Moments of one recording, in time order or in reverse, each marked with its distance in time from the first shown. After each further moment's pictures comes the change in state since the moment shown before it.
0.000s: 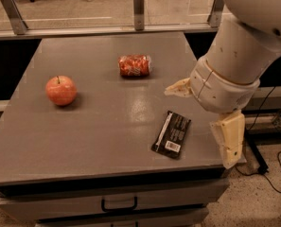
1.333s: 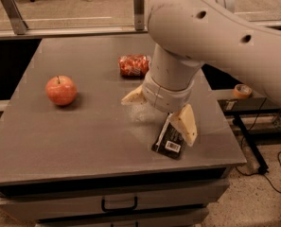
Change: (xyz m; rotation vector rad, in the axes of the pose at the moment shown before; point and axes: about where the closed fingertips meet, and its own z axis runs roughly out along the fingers) arm -0.029 -0.076 0.070 0.003 0.041 -0.474
